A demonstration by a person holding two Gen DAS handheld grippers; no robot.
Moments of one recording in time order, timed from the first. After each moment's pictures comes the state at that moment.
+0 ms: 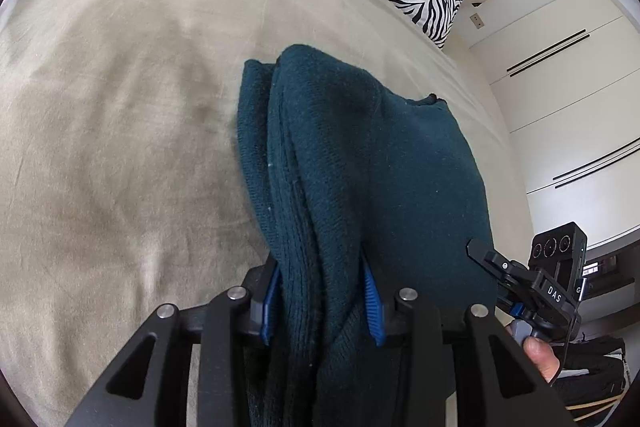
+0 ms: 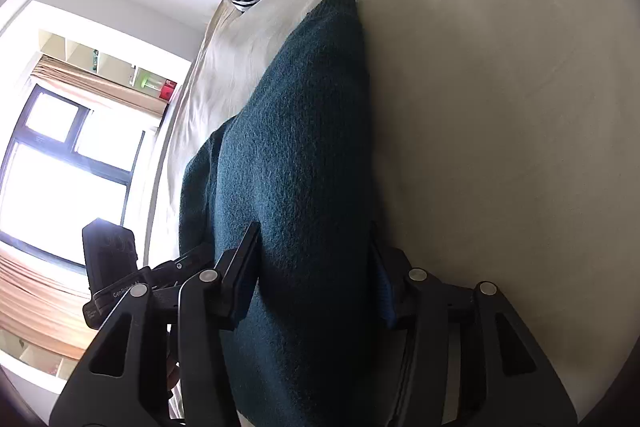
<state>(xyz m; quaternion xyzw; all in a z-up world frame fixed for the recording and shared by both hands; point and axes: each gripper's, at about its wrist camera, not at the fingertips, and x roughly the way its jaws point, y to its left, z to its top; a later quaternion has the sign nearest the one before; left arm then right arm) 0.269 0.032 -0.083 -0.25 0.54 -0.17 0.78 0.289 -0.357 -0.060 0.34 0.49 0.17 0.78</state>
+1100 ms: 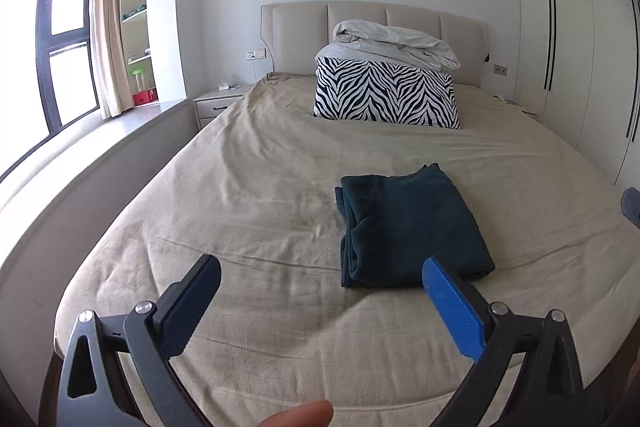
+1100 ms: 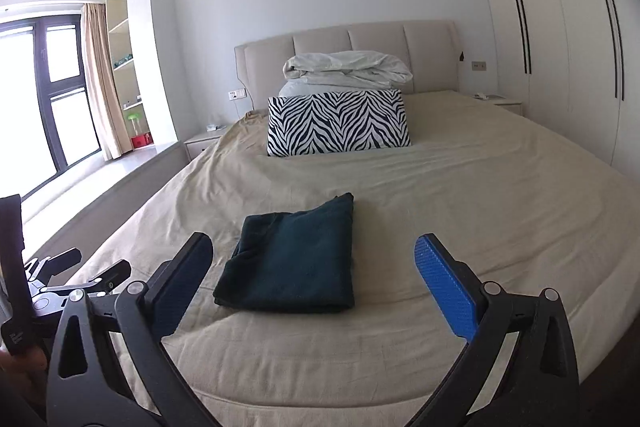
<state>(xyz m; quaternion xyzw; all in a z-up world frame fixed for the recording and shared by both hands) -0.035 0.009 0.101 0.00 0.31 0.04 0.95 -0.082 -0.277 0.221 0.07 0.22 0.02 0.97</state>
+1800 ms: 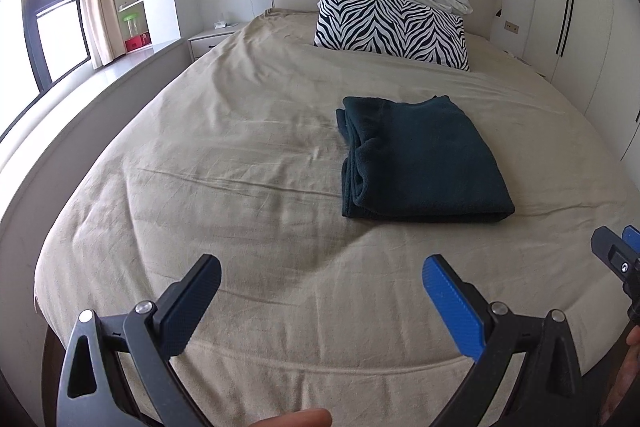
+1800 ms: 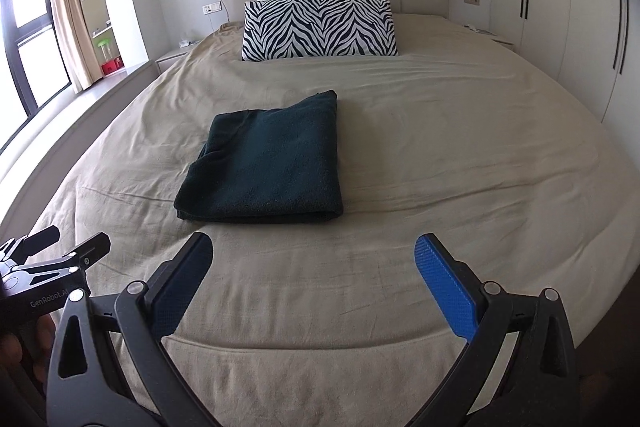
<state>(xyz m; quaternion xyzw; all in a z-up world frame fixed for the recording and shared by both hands) -0.018 0.014 0.041 -0.02 0.40 0.04 0.91 -0.016 -0.260 0.112 0.05 0.37 -0.01 0.93</state>
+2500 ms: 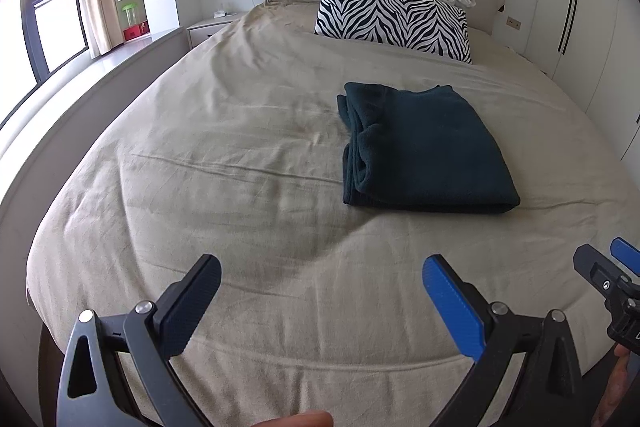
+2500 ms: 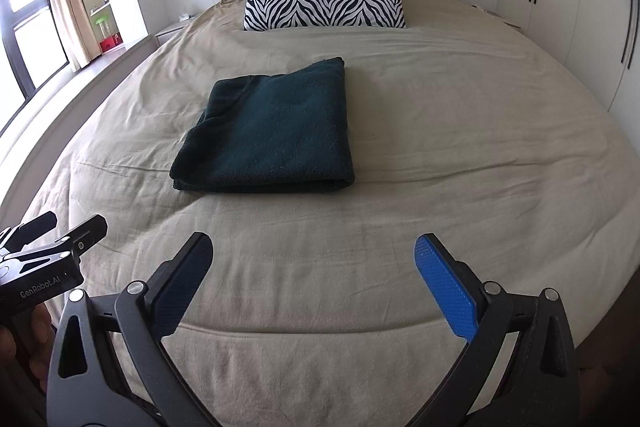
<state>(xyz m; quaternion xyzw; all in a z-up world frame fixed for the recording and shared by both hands) -0.014 0.017 0.028 -0.02 0.42 0.03 0.91 0.003 -0.242 0.086 0.04 0.41 0.00 0.91</state>
